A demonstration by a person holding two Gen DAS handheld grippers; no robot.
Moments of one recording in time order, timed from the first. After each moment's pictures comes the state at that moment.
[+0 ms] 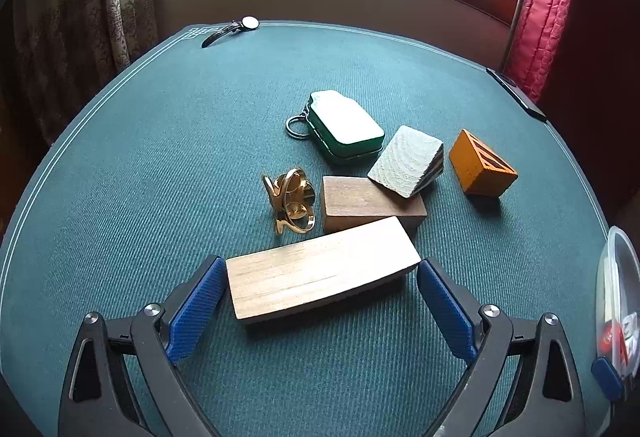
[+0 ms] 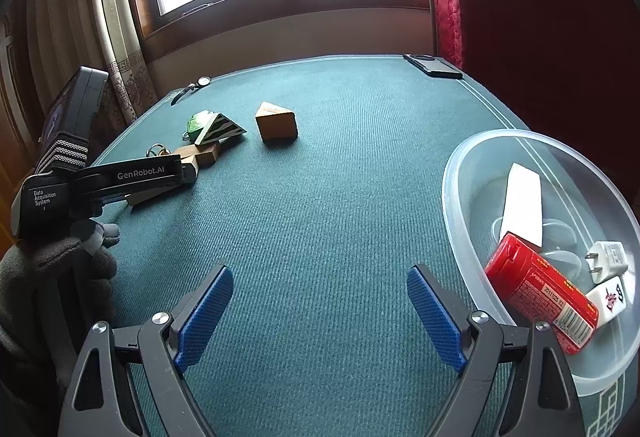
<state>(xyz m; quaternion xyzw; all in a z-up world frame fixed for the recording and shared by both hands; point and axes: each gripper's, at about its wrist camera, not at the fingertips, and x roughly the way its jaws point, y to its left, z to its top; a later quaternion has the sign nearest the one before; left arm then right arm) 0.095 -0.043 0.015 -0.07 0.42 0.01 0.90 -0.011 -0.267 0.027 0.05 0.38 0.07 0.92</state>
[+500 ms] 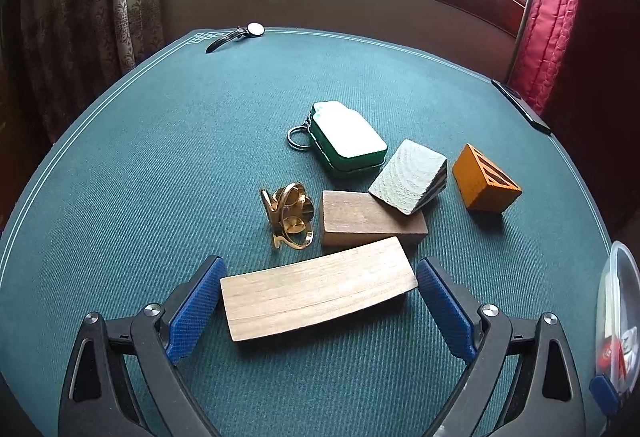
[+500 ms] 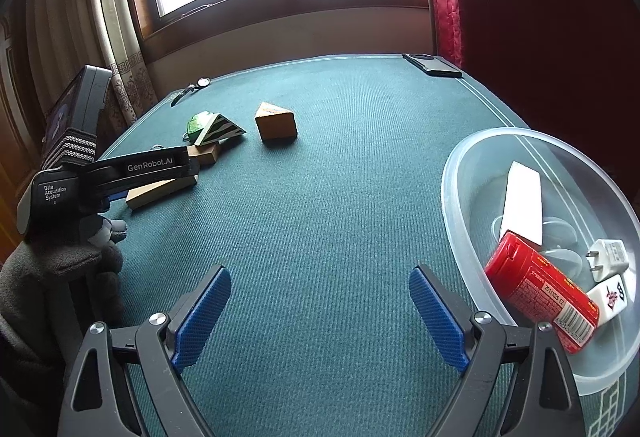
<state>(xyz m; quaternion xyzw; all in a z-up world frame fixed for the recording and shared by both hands) 0.100 -0.047 0.014 -0.07 0.41 0.02 0.91 -0.011 -0.267 0.027 0.05 0.38 0.07 0.92</state>
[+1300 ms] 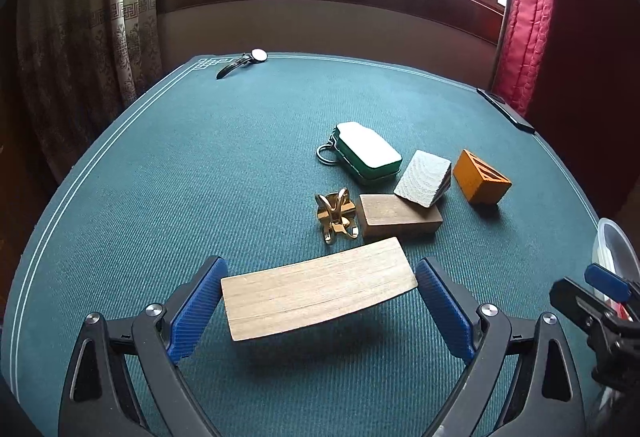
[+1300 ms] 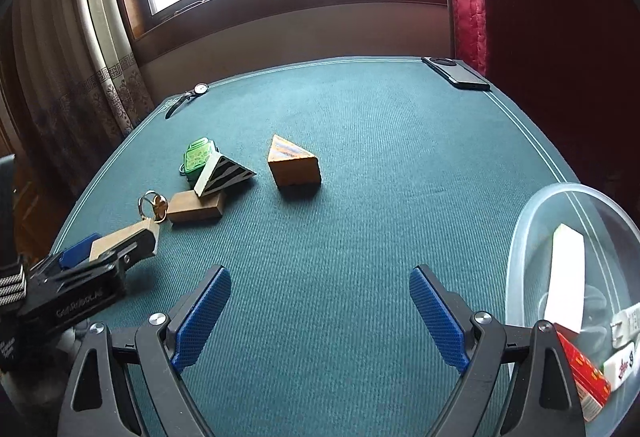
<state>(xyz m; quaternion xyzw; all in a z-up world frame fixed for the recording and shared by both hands) 0.068 -0.014 0.030 -0.05 0.37 -0.01 0.93 0.067 -0.236 0.047 0.06 0.40 0.07 0.91</state>
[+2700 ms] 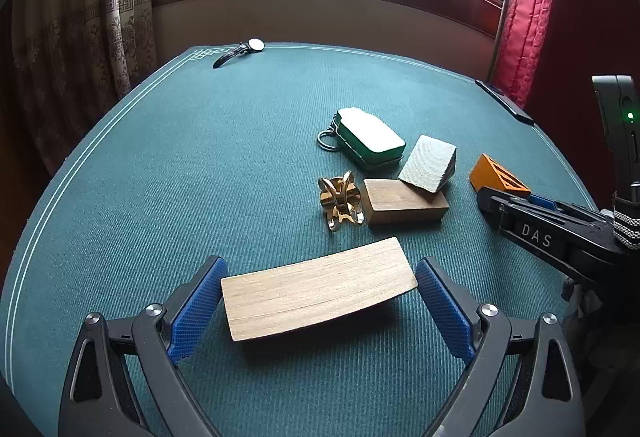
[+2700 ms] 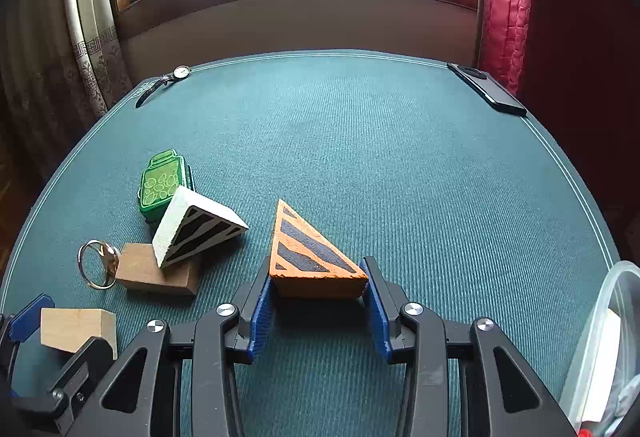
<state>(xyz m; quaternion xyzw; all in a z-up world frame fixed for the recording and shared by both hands) 0.070 -0.013 0.020 -0.05 0.38 -0.02 0.92 0.141 -0.202 0.030 0.01 0.41 0.04 0.91</state>
